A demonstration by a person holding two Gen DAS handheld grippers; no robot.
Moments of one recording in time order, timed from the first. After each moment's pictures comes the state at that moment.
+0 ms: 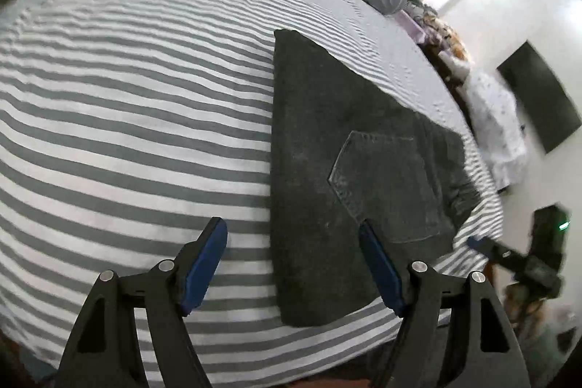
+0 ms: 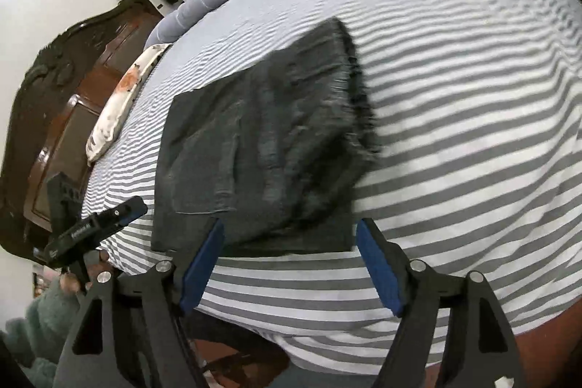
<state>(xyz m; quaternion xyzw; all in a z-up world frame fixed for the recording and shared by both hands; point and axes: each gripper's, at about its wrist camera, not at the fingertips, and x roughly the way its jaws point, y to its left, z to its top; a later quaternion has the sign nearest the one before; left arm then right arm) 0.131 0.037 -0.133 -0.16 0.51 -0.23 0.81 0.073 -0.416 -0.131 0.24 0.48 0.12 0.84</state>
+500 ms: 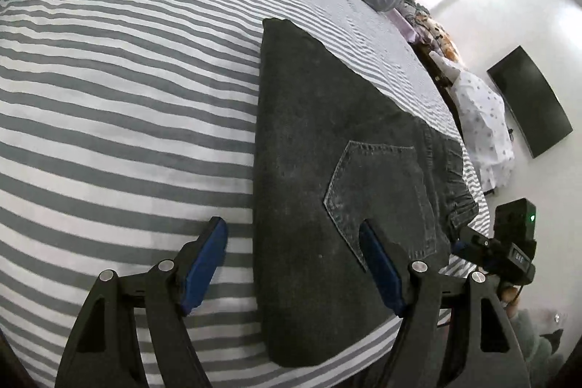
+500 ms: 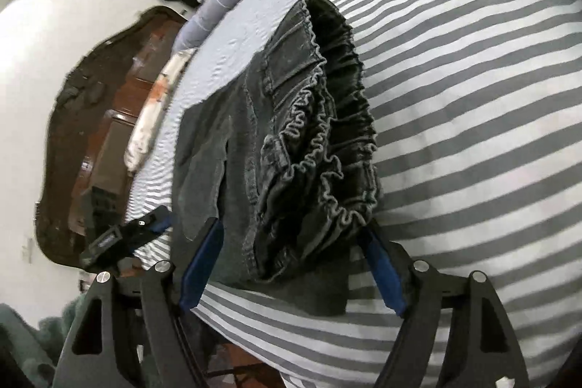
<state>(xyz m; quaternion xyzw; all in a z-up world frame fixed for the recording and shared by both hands) 0.152 0.024 -0.148 -0.18 0.51 -0.25 0.80 0.112 -0.442 -0.172 0.32 0.46 0.21 0.80</state>
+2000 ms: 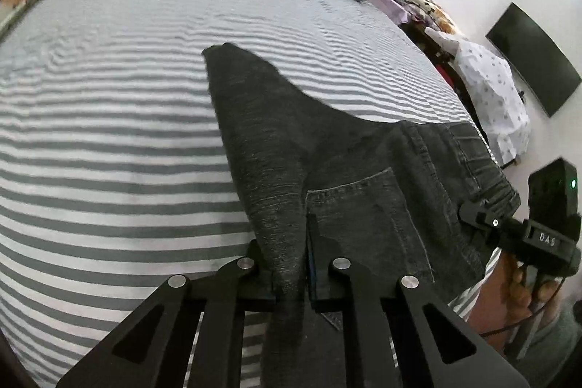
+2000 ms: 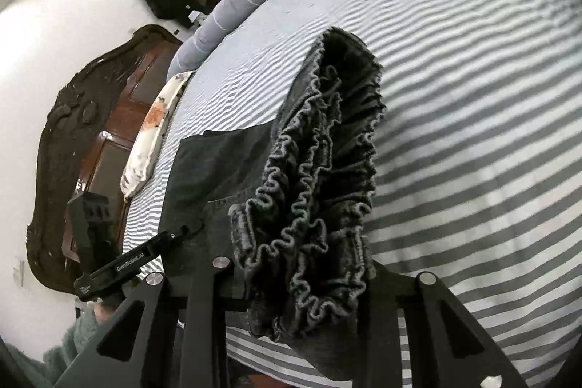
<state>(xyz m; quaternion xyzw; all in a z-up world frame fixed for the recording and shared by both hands) 0.162 -0.016 -0.098 -0.07 0.49 -0.25 0.83 0.131 -0.396 -0.112 0.31 0.44 0.16 0.83</state>
